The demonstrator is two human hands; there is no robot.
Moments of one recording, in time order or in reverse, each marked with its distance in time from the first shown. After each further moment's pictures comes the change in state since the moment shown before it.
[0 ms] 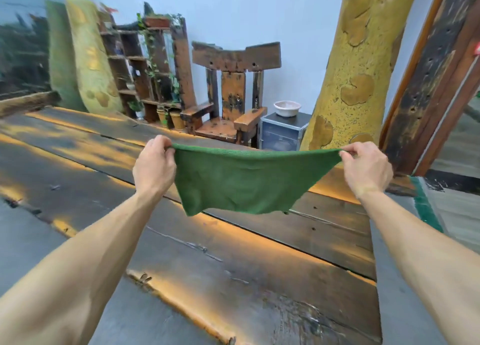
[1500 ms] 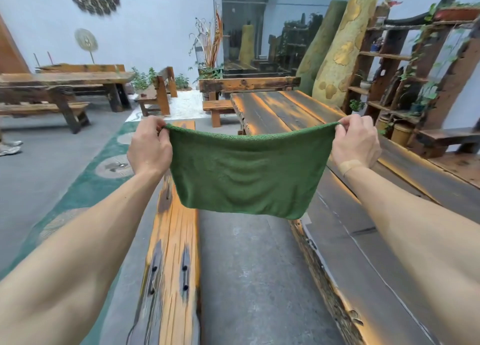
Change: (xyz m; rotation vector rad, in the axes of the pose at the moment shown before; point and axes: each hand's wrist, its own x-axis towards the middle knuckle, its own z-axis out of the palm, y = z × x) left_hand -0.056 -0.397 -0.465 0.526 0.644 -0.586; right_hand -0.273 -0.624 0.222 0.564 -0.420 -0.538
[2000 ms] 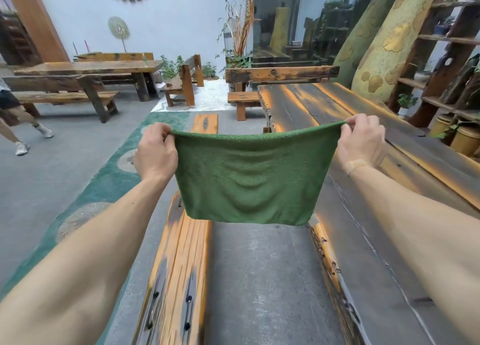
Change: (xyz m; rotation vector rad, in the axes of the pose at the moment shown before) left_hand 0.117 -0.058 0.157 0.113 0.039 -0.114; right_hand 0.128 -0.022 0.232 0.043 -0.080 -0.038
